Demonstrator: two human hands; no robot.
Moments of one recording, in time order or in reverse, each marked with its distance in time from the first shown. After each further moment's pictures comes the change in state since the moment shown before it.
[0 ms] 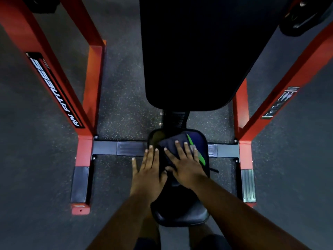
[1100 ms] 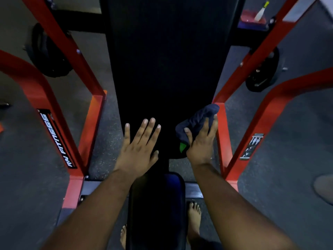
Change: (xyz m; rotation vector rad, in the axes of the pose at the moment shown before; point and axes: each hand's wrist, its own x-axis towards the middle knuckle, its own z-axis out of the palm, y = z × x) left_hand 0.092 0.088 -0.214 0.495 0.672 0.354; right_hand 0.023 0.103 -0.230 0.662 1.207 0.136
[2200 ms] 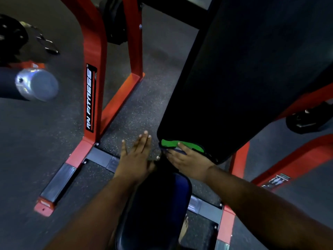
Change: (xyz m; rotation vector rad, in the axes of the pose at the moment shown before) left_hand -0.114 -0.006 0.048 -0.512 -0.346 -0.580; right_hand -0.029 0.010 0.065 -0.943 -0.645 -1.924
